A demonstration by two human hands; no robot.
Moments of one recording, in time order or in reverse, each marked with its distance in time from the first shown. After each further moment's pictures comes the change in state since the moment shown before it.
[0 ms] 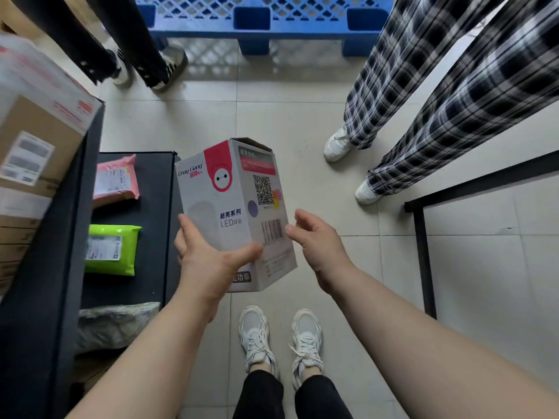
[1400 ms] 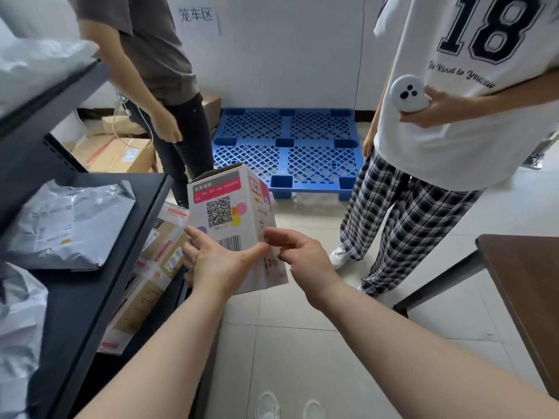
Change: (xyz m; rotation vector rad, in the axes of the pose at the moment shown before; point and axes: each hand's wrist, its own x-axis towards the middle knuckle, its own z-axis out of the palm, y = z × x) left_hand -0.221 0.222 -0.171 0.109 0.263 0.200; right_hand -0.296 -0.252 0.028 0.013 -0.231 -0.470
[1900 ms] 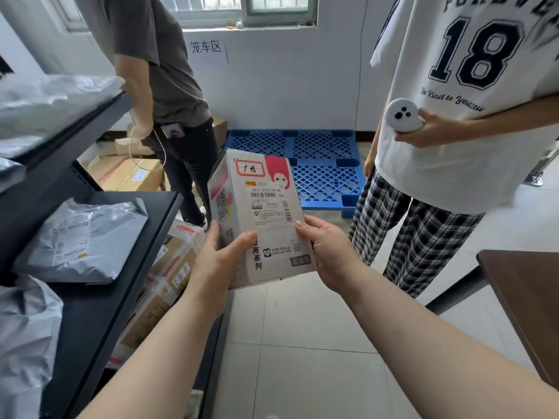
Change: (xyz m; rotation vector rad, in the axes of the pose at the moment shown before) left_hand -0.008 0.009 -0.032 -0.861 -0.390 0.196; right_hand 0.005 -0.047 -0.020 0.181 -0.003 -0.004
